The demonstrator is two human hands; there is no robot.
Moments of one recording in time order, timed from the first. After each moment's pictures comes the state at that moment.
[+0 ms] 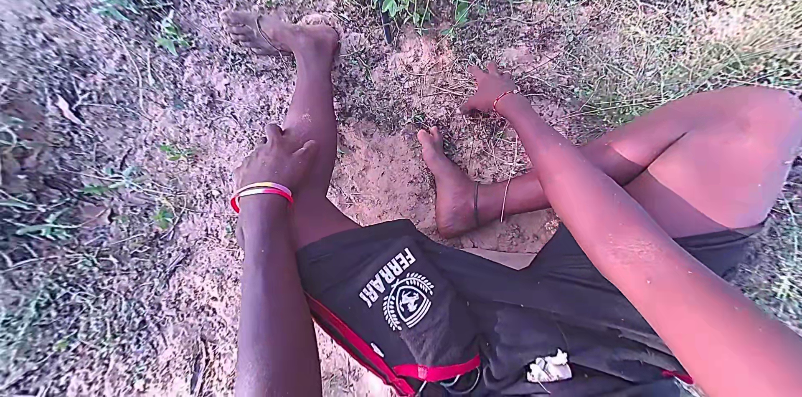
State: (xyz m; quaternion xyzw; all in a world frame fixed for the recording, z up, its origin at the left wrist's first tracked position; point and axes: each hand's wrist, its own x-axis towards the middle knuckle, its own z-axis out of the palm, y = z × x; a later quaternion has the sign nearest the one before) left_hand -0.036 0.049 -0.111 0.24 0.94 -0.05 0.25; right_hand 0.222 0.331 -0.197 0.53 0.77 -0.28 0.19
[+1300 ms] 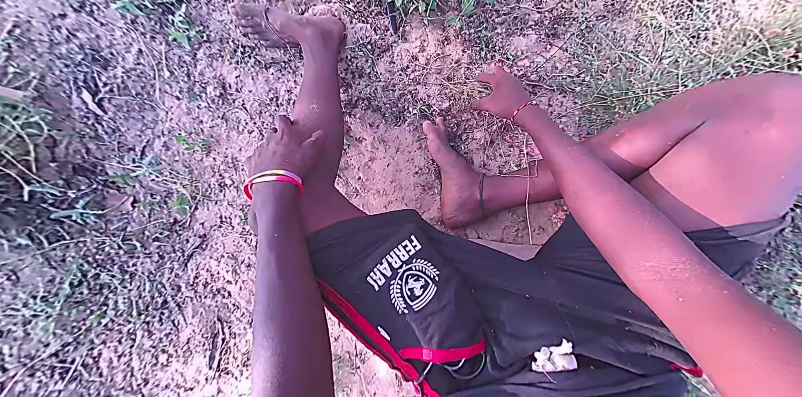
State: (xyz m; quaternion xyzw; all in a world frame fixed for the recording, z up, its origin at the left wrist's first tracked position) left_hand -0.032 0.051 -0.109 0.24 0.94 -0.05 0.24; right_hand 0.254 0.311 -0.207 0.45 0.82 -0.34 0.08
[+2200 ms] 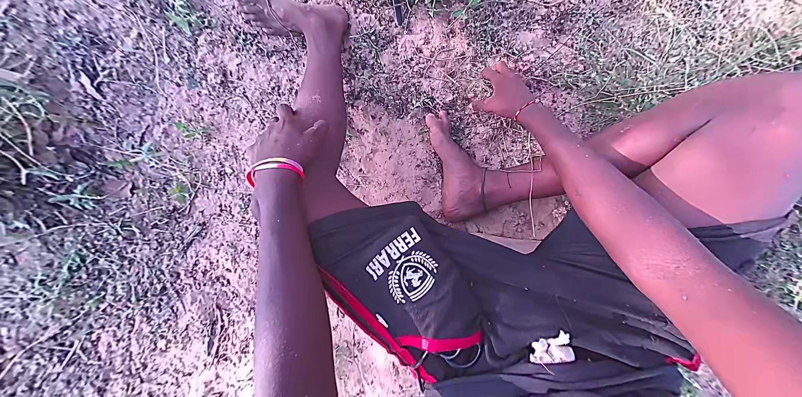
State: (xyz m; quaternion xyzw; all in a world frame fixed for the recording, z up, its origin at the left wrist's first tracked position) left_hand -0.036 0.047 -0.116 0.24 0.94 -0.04 0.25; right_hand 0.257 0.307 -0.209 0.43 0.84 -0.31 0.09
